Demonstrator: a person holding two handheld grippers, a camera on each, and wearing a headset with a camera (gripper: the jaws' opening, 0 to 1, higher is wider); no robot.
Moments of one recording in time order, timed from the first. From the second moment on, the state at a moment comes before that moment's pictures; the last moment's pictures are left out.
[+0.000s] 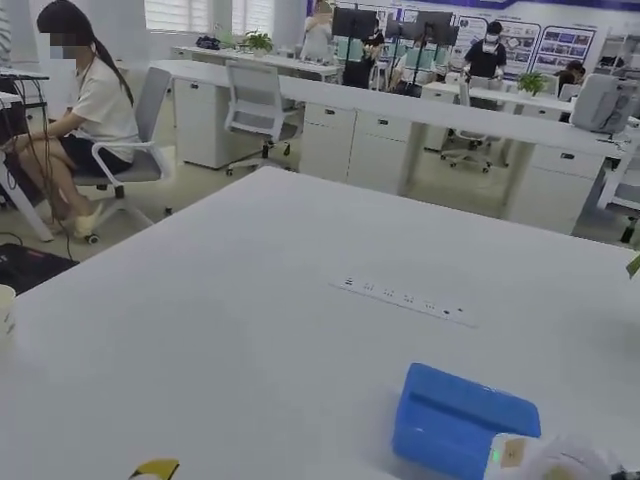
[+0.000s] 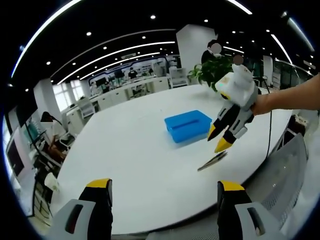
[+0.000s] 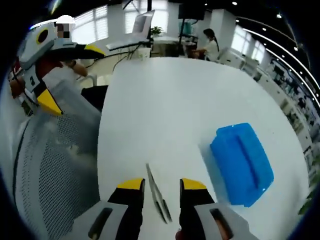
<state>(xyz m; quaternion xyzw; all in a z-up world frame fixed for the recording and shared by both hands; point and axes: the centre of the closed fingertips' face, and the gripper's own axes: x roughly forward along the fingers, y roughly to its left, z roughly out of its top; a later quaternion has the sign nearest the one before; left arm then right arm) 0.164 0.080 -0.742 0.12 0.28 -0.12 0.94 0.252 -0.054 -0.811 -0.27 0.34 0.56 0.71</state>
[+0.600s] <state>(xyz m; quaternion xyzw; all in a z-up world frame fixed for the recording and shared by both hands) 0.188 0.066 -0.712 0.08 0.26 -0.16 0.95 0.224 -0.122 -0.736 -0.09 0.29 0.39 0.87</state>
